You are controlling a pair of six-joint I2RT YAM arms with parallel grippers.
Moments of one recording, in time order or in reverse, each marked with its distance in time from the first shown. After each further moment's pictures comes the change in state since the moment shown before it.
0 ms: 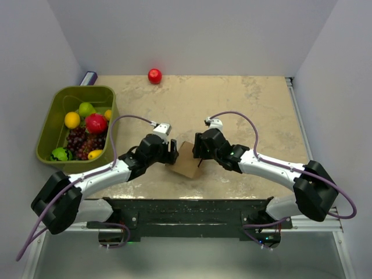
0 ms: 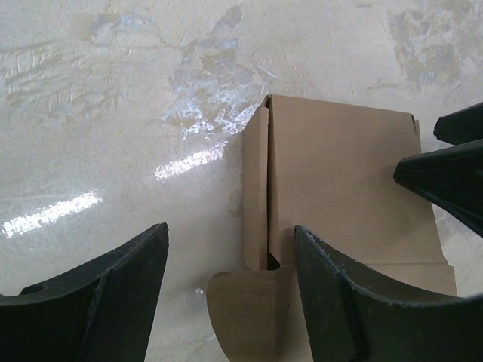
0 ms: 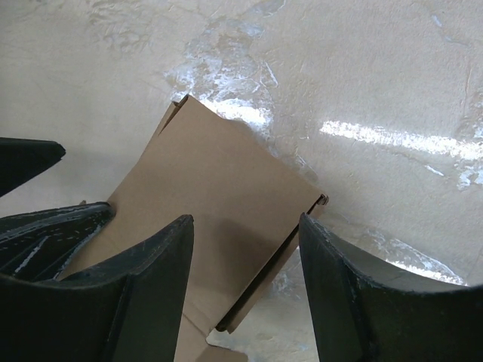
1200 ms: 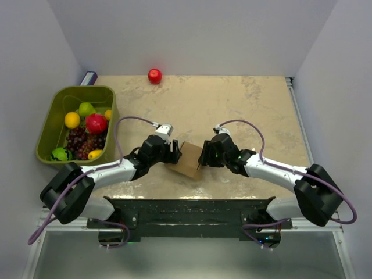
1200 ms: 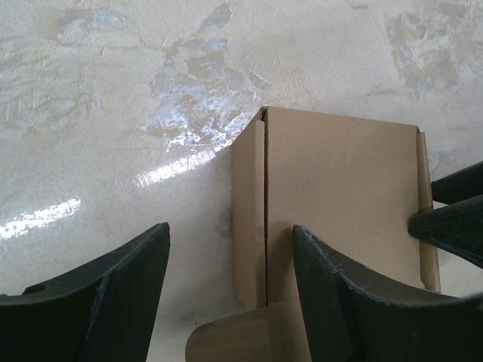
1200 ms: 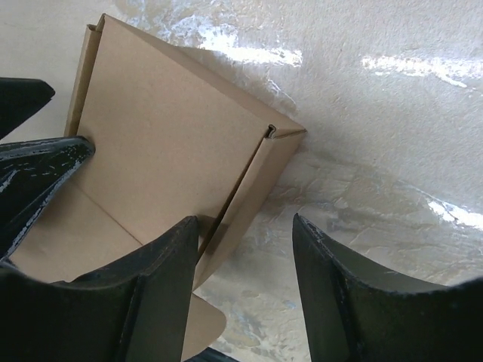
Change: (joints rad) left arm 0.013 0.119 -0.047 0.192 0.047 -0.013; right arm -0.091 -0.052 -0.150 0.008 -0.201 0.097
